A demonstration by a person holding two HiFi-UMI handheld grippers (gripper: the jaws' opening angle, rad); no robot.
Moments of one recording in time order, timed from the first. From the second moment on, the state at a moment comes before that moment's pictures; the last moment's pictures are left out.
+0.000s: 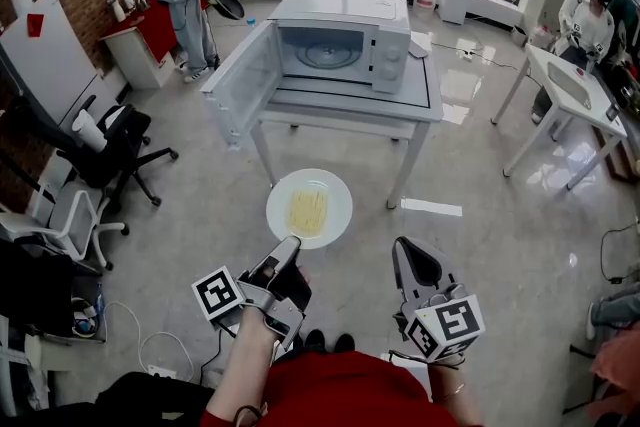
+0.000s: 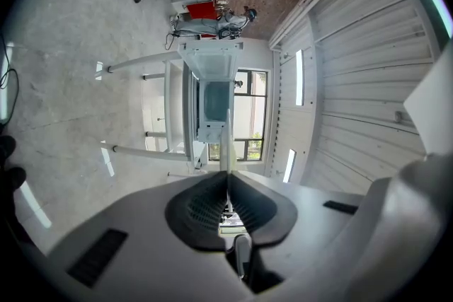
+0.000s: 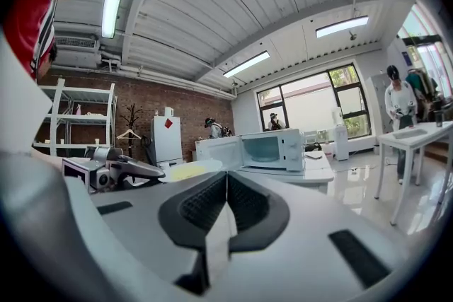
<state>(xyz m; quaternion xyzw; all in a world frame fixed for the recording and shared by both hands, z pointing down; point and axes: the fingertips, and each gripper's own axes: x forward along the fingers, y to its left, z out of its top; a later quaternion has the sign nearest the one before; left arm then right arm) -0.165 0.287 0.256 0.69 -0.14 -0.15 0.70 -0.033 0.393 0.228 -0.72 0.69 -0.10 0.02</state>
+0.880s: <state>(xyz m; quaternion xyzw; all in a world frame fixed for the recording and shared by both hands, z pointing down) -0.056 0.106 0.274 0.70 -0.15 -0.14 0.68 0.069 0.216 0.237 -0.71 0.70 -0.07 -0.01</state>
